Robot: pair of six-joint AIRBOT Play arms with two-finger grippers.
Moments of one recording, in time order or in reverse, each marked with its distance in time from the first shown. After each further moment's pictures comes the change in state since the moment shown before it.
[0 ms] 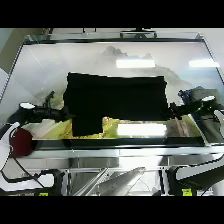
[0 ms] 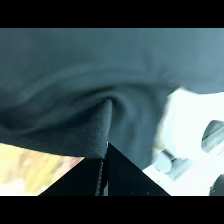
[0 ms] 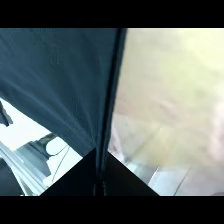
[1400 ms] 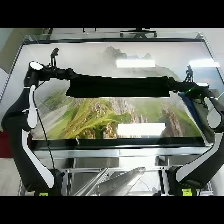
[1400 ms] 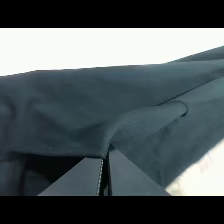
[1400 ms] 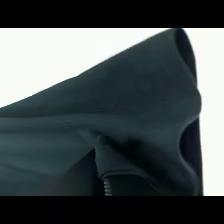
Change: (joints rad) left arm -0.130 -0.716 1.177 0.034 0.003 -0.020; right arm 0.120 -0.264 0.393 0.408 -0.488 -0.179
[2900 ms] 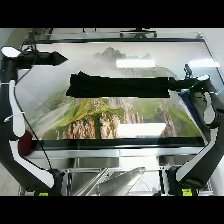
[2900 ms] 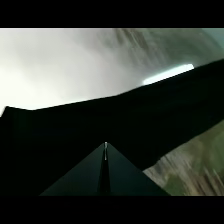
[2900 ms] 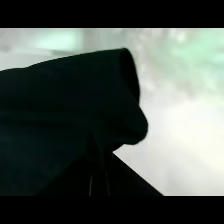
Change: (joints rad) left arm 0.012 0.247 -0.003 0.000 -0.075 -0.003; right arm -0.006 -0.132 0.306 -0.327 0.218 0.257
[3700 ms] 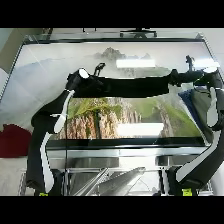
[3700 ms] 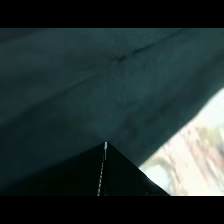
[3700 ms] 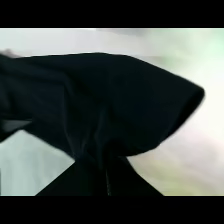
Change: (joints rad) left arm -0.452 -0.317 0.000 0.222 0.132 -0.201; right arm 0.011 0.117 0.050 0.114 0.225 0.087
